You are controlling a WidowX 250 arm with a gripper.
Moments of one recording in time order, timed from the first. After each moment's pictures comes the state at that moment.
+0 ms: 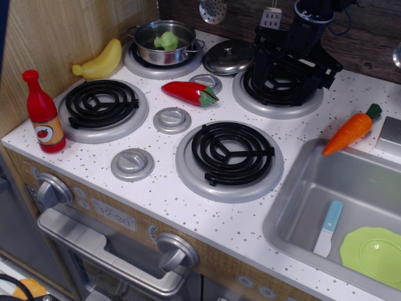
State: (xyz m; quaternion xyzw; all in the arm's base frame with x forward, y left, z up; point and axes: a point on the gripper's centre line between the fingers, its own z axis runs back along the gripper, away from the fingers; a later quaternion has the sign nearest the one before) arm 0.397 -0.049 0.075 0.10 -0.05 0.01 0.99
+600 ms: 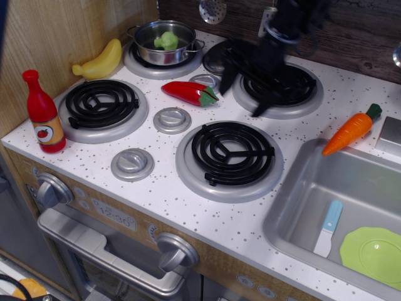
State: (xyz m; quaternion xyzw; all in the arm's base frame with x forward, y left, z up) arm 0.378 -0.002 0.061 0.17 -0.01 0.00 0.98
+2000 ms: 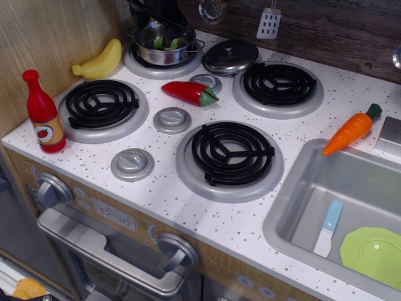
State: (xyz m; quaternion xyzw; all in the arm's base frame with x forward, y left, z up) arm 0.455 0.169 0.064 0.17 -0.21 -0.02 0.96
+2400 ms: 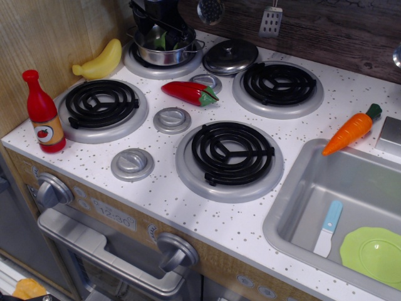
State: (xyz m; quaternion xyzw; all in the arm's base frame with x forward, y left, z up) arm 0.469 0.175 0.053 0.15 -0.23 -0.04 0.96
